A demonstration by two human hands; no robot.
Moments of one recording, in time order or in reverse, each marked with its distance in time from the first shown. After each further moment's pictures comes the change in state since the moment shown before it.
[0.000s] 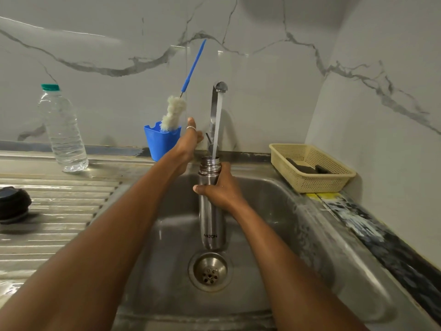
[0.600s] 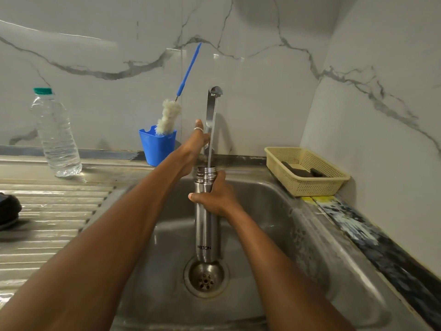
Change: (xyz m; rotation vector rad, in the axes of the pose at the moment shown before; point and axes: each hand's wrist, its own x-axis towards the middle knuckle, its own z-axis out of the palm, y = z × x) left_hand -0.006 0.014 0.021 0.080 -0.134 0.019; right_hand -0.002 -0.002 0.001 -0.143 -0.065 0.098
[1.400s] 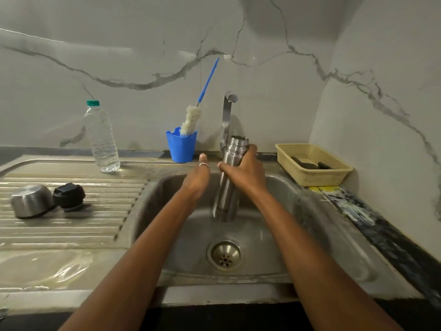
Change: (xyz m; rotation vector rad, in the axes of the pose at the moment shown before) left_hand -0.107 -0.046 -0.010 0.184 0.246 -0.111; right_hand -0.044 -0.043 -0.041 0.037 0.234 -0.055
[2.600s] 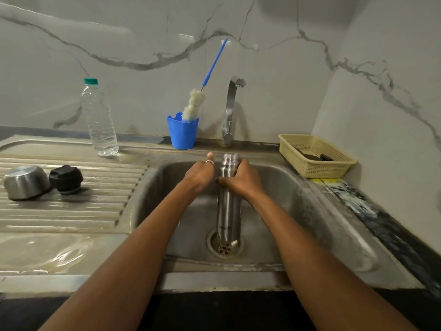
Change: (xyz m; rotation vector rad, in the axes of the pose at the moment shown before) left_hand -0.002 -0.018 -0.005 0.055 -0.102 -0.005; right_hand -0.010 0.020 0.021 -0.141 -0.134 0.063
